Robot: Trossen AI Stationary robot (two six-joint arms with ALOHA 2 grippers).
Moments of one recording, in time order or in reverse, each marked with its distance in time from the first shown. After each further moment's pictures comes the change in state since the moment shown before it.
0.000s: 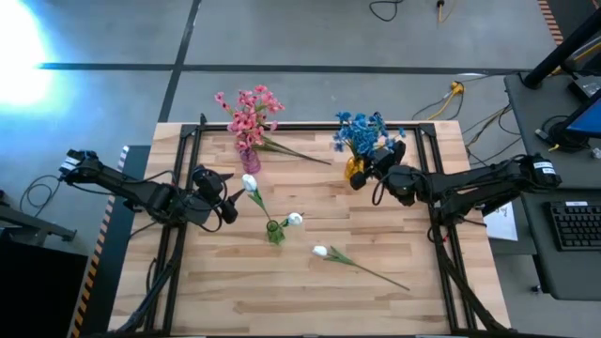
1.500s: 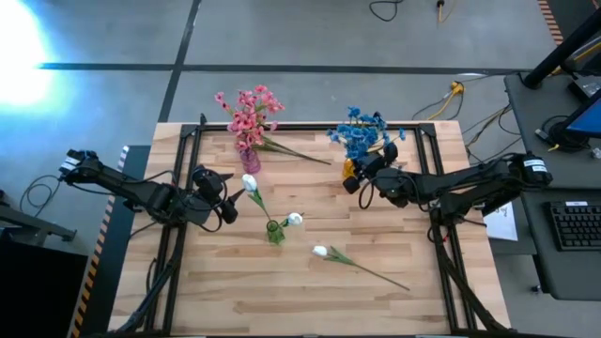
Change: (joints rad) left arm 0.000 0.000 0.000 0.000 0.000 0.000; right arm 0.001 0.113 0.028 -0.002 -0.004 -0.042
